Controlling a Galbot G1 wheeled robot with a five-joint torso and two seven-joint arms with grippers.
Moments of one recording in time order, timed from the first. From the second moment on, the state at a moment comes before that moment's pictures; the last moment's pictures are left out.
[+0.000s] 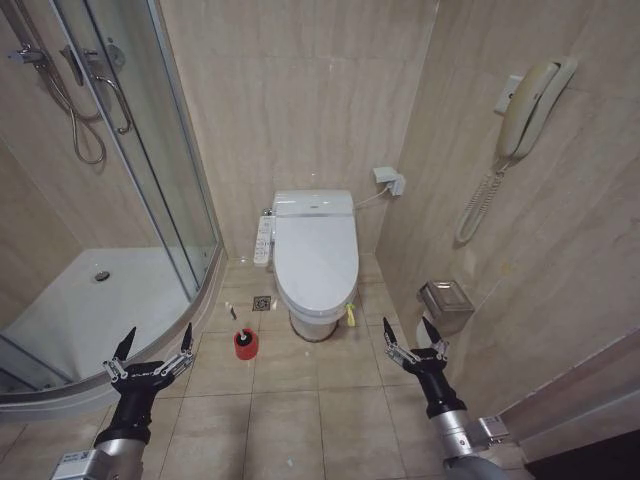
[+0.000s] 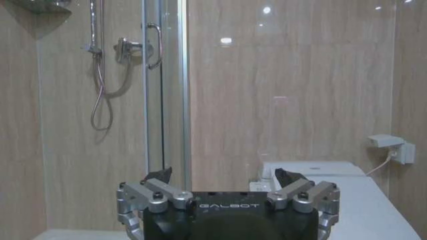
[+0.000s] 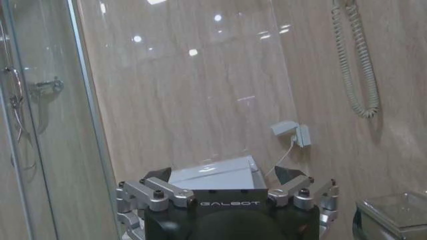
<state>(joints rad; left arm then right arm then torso) 1.77 -1.30 -0.69 -2.31 -0.28 -0.10 -0.15 -1.59 1.61 0.67 2.08 0.29 0.16 -0.29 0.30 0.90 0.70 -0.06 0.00</state>
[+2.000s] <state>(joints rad) 1.77 -1.30 -0.69 -2.31 -0.28 -0.10 -0.15 -1.58 1.61 0.71 2.07 0.30 0.20 -0.32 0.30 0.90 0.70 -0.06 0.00</state>
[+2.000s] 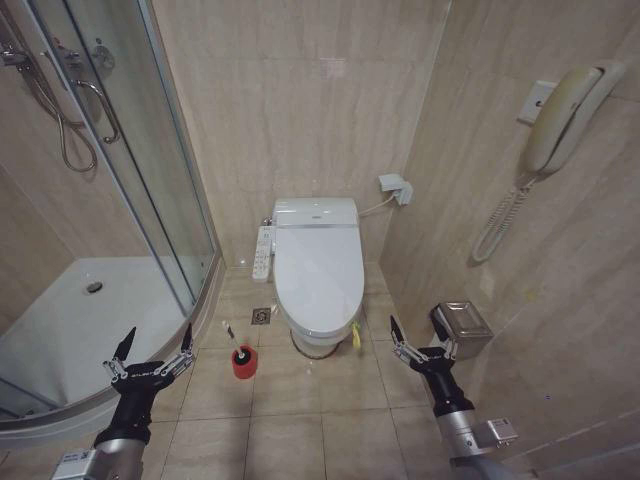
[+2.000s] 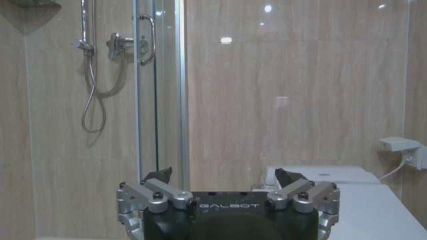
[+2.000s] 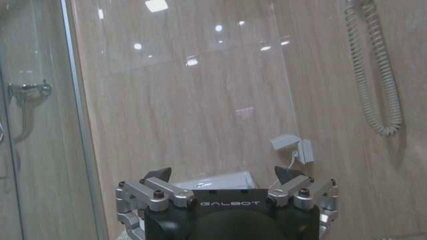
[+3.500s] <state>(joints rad) 1.77 -1.30 -0.69 -2.31 -0.28 -0.10 -0.15 -1.57 1.60 0.73 2.05 0.28 0.23 -0.30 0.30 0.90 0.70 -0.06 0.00</state>
